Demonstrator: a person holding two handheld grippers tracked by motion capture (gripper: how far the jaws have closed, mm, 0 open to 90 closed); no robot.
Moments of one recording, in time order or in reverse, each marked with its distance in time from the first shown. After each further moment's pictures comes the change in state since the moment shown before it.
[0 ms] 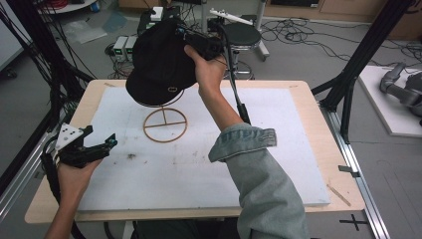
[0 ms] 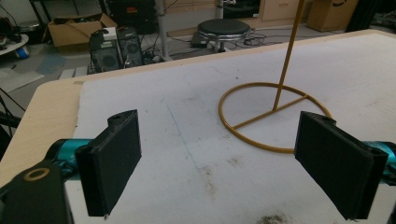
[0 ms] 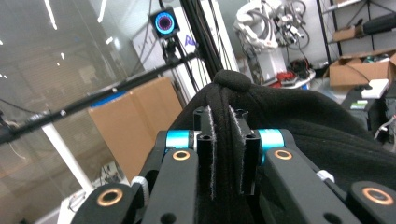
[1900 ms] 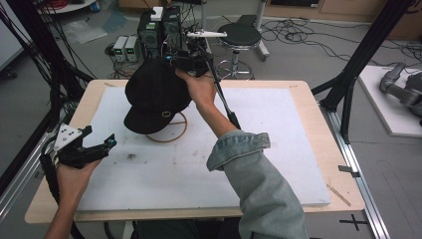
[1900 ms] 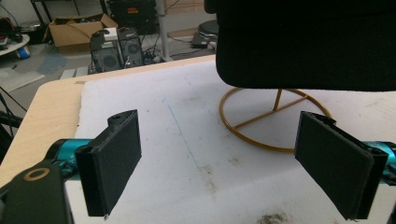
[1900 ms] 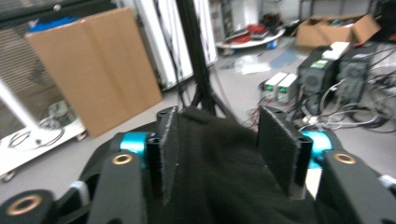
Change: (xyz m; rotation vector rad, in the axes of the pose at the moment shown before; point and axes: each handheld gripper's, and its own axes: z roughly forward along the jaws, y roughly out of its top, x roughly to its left) left arm 0.001 0.000 -0.002 0.000 0.003 0.000; right arm -0.006 -0.042 0.023 0.215 -0.148 -0.149
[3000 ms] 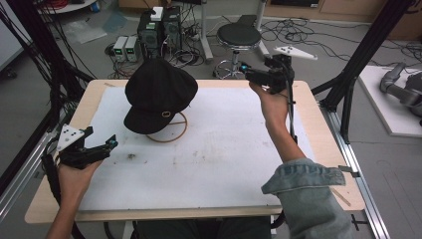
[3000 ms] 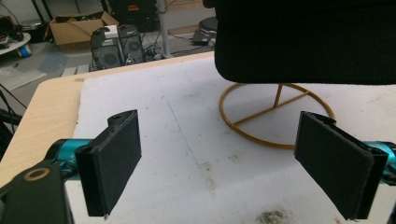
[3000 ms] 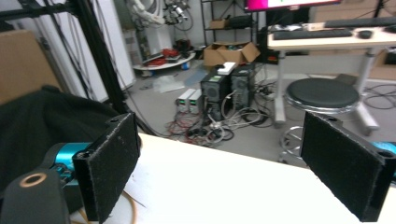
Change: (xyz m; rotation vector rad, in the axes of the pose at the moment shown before) left arm -0.003 -0.002 0.001 0.016 0.004 0.009; right arm -0.082 -0.031 -0.170 -0.106 -0.344 0.000
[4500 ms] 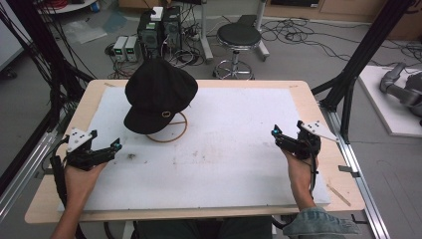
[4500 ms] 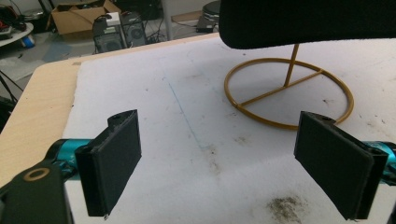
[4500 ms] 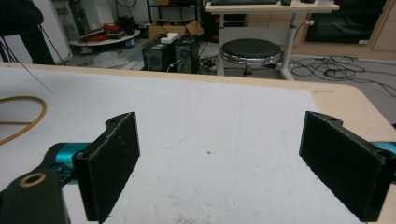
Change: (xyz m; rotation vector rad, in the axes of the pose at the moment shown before) left arm -0.003 -0.017 0.014 0.048 0.020 0.015; right arm -0.059 -0.167 -0.089 0.040 -0.224 -0.015
